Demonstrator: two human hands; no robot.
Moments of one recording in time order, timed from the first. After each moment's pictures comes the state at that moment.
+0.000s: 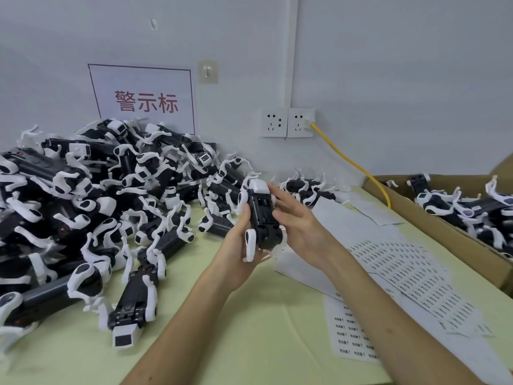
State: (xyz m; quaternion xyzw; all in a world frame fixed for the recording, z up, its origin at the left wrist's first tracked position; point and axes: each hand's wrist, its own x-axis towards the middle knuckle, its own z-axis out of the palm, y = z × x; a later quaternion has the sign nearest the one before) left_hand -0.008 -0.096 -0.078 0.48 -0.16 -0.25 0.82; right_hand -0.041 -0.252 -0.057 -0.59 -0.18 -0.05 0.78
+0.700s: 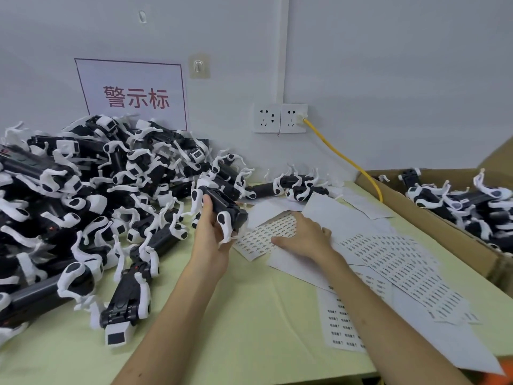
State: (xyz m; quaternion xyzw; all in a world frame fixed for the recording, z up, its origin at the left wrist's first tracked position) left_hand 0.005 -0.083 -0.071 0.43 -0.05 -0.13 0.89; right_hand -0.017 -0.284 -0.099 -0.95 0.21 -0.08 0.23
